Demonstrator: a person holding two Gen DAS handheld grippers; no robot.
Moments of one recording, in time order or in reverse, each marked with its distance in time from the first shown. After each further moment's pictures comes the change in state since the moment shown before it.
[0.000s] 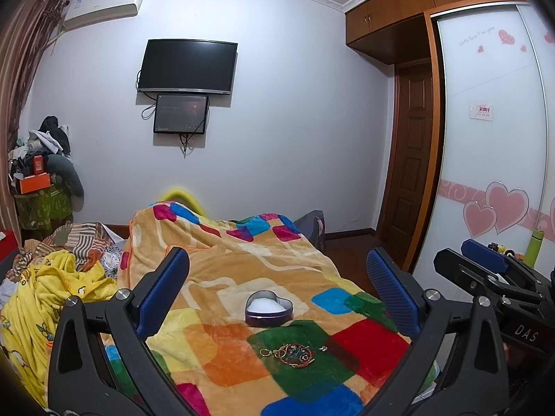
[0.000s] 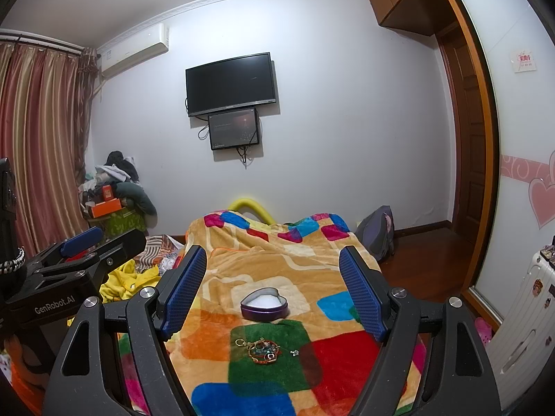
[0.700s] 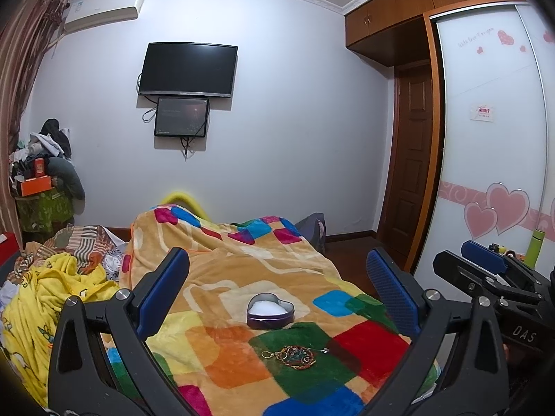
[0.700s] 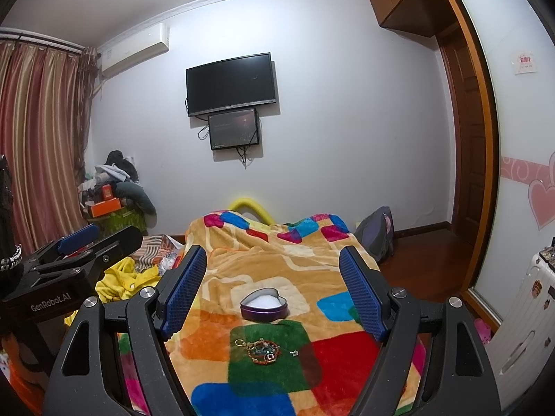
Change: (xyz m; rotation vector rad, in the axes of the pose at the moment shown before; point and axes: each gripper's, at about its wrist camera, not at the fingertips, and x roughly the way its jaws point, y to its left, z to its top) left arm -0.002 0.001 0.001 0.004 -0.011 0.005; right arm 0.001 -0.001 0.000 -0.001 0.000 0.000
